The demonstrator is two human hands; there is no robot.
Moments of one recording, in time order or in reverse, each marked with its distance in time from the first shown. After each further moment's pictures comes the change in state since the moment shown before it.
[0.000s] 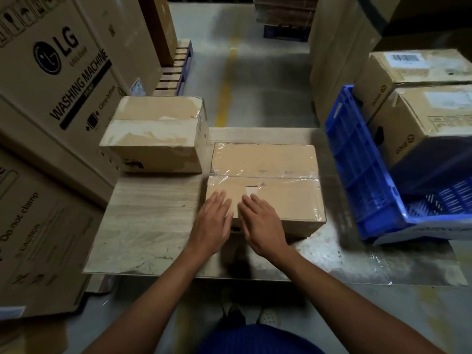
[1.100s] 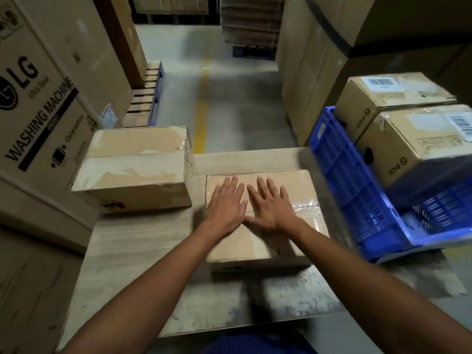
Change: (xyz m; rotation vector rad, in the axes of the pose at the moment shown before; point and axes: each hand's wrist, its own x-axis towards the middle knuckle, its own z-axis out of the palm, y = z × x) left_hand 0.156 -0.005 0.002 0.112 -0.304 0.060; right_hand 0.120 0.067 -0.029 -0.272 -0.440 0.221
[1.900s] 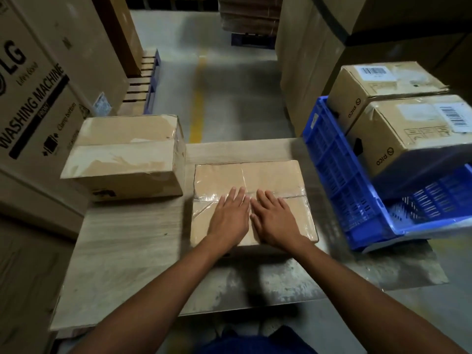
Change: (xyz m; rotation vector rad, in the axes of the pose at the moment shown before) left_hand -0.040 0.053 0.029 0.084 -0.048 0.021; right_hand -0.063 0.013 0.035 0.123 0.135 0.006
